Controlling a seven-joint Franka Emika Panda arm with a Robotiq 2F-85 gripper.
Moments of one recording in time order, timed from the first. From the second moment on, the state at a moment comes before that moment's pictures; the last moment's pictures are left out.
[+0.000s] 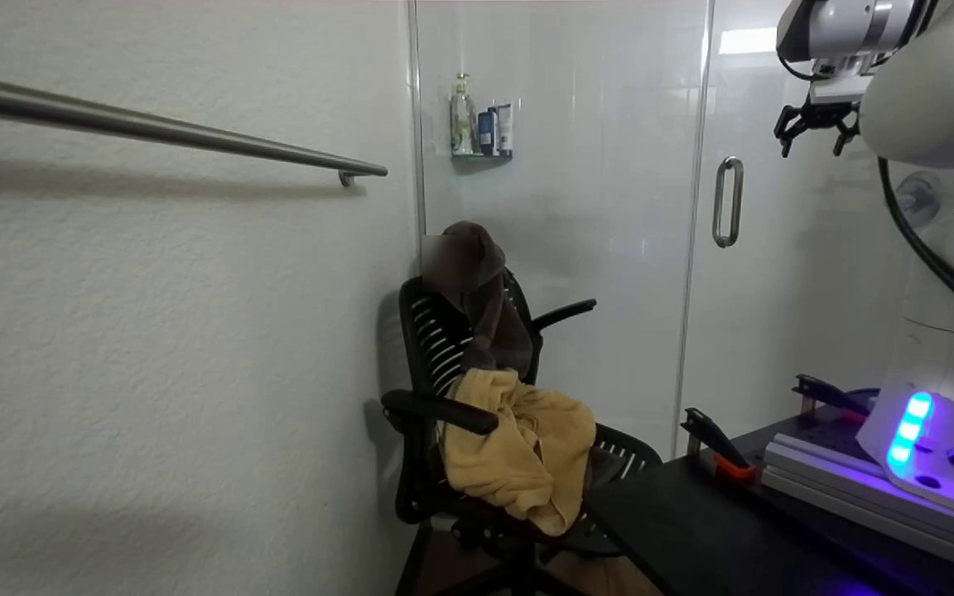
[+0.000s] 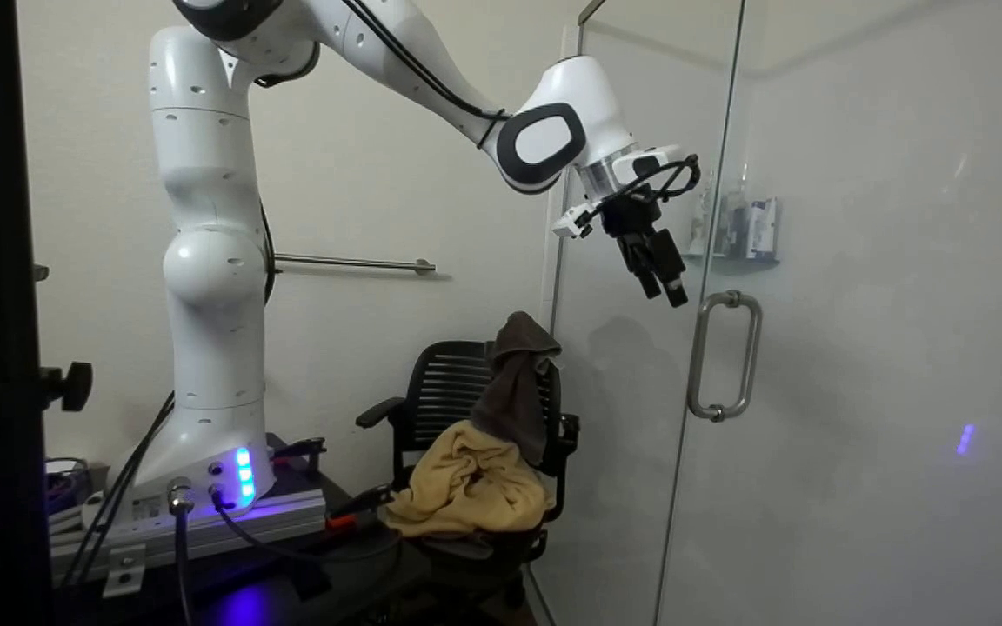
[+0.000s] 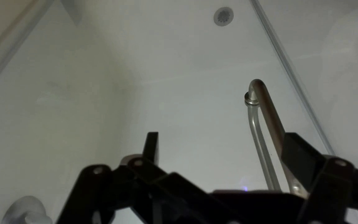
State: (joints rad) arm -0.37 -0.10 -0.46 -2.22 0.01 2.67 -0.12
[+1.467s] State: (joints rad) arm -0.37 0.10 -0.41 -2.02 0.31 2.61 -0.55
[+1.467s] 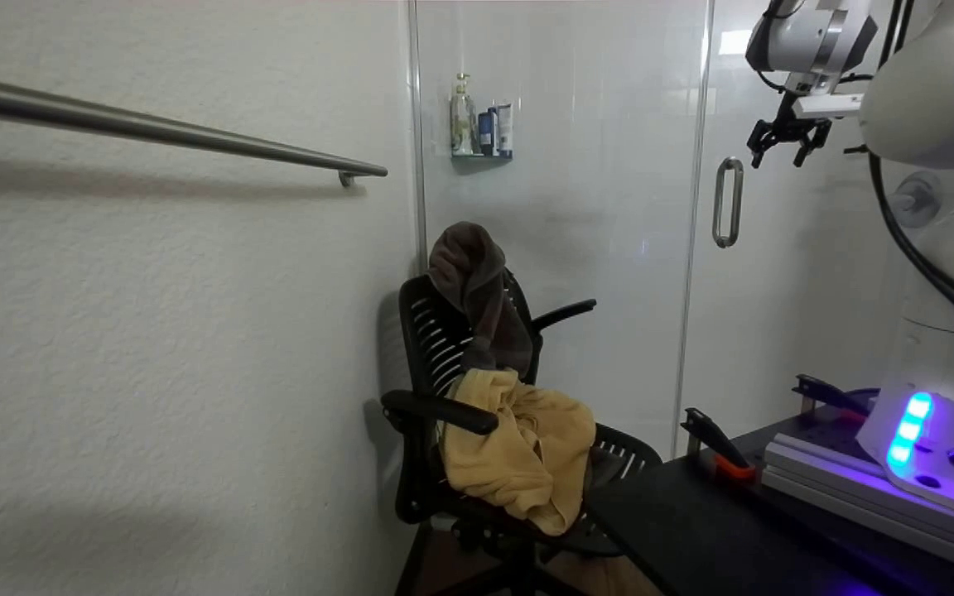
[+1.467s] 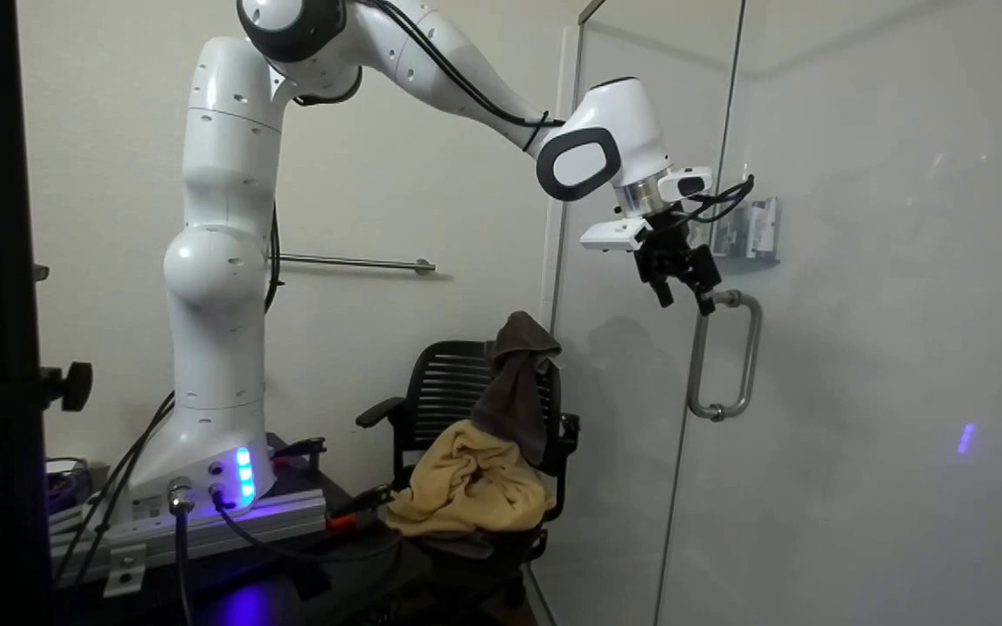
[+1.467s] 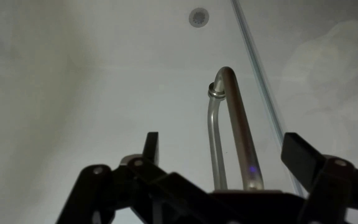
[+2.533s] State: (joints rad) arm -0.39 0.36 -0.29 -1.75 0.09 2.63 -0.28
